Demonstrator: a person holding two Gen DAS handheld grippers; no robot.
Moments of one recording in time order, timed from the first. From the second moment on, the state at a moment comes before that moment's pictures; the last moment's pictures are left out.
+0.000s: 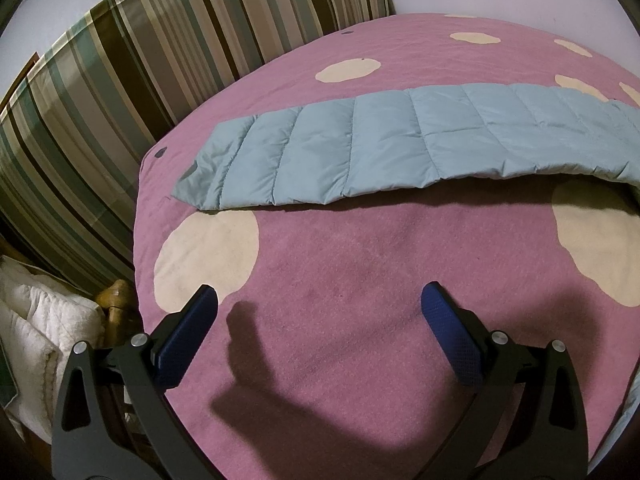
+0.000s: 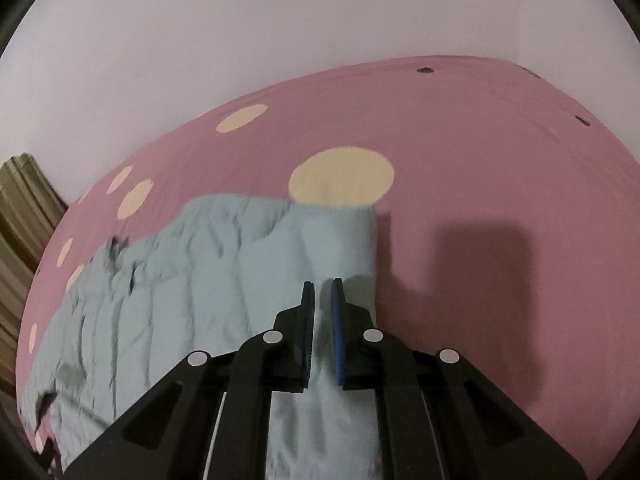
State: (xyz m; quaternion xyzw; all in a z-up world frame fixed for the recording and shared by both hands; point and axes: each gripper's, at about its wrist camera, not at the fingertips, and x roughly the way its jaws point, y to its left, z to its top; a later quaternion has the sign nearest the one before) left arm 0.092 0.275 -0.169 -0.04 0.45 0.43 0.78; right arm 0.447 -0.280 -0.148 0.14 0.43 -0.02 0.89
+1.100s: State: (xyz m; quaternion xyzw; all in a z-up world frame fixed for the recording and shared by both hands) left arm 0.093 0.275 -0.170 -0.05 0.45 0.43 0.78; right arm 0.334 -0.344 -0.197 0.05 0.45 -0.21 0.87
